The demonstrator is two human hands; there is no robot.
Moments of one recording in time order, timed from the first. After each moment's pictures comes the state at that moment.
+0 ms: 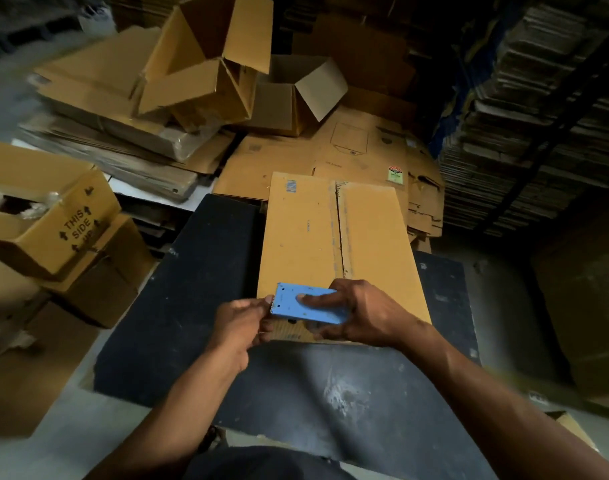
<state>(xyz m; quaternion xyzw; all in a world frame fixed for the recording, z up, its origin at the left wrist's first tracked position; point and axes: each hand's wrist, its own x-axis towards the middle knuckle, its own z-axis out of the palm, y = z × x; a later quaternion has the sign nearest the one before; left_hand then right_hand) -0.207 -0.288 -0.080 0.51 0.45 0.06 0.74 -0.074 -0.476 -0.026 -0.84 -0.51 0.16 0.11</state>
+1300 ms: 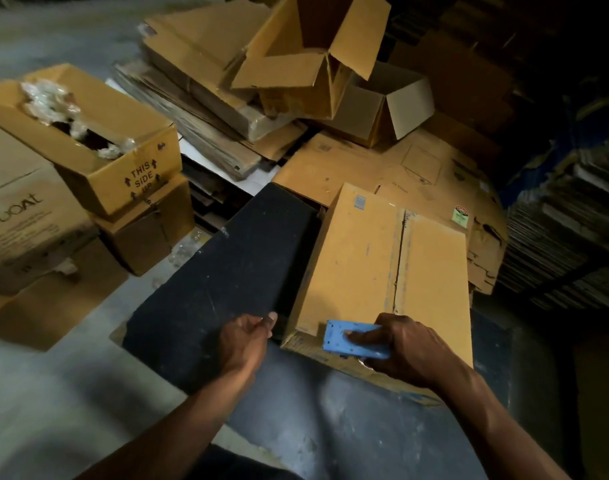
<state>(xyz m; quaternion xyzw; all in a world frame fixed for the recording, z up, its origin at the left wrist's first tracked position) -0.230 -0.250 -0.163 0.50 0.57 0.16 0.63 -0.041 -0.440 -0.034 -0.81 -0.54 0.20 -0.09</state>
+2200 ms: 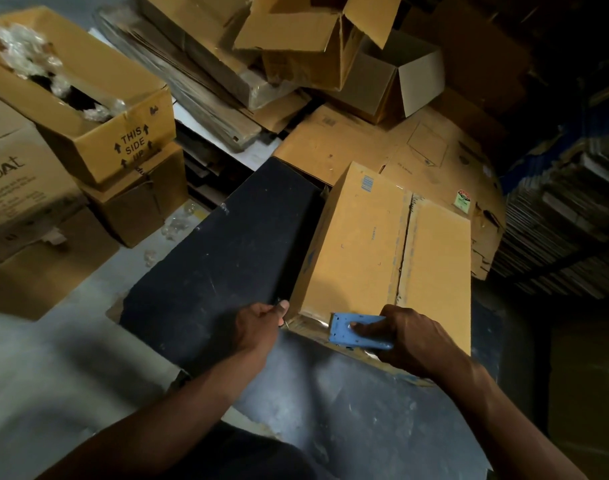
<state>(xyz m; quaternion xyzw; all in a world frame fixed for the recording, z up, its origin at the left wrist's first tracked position) -0.220 -0.255 -0.178 0.48 0.56 0.11 0.67 -0.044 -0.438 -0.051 -0.82 -0.51 0.23 -0.13</state>
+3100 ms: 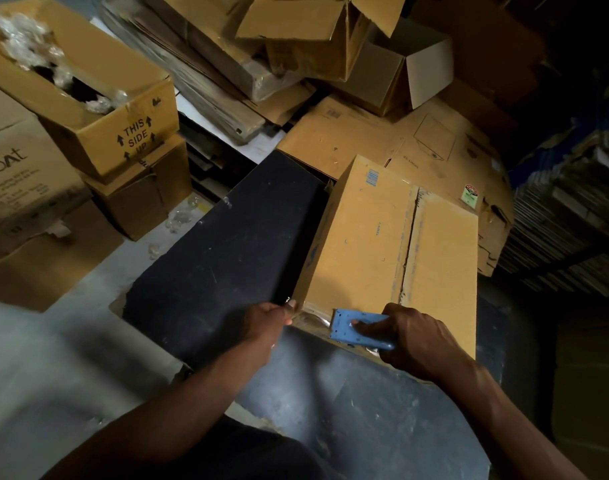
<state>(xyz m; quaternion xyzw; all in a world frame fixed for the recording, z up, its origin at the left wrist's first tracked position) -0.209 -0.255 -0.193 0.40 0.57 0.03 0.72 -0.050 -0.438 -0.049 -0.82 -0.50 0.23 -0.14</state>
